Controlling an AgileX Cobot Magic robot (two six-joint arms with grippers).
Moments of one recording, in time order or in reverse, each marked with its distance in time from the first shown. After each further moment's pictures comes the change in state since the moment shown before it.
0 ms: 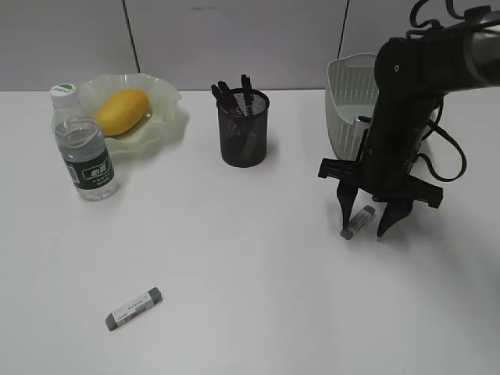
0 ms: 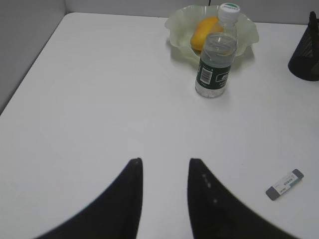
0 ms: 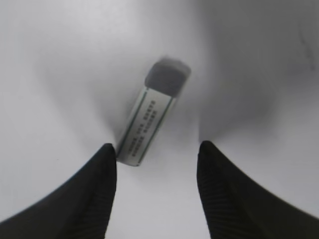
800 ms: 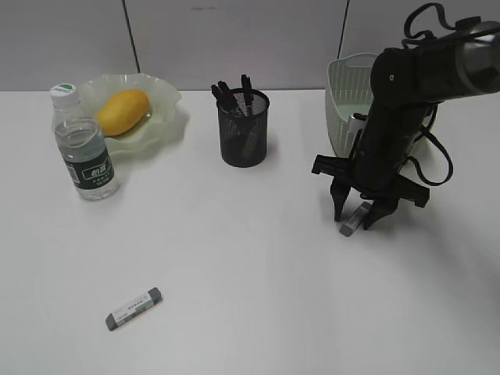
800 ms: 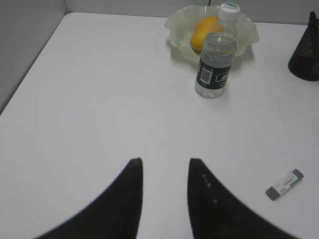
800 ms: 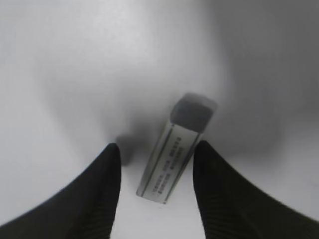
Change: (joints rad) left arm 0.000 0.000 0.000 0.000 0.000 0.000; right arm 0.000 0.028 0.000 0.004 -0.116 -0.001
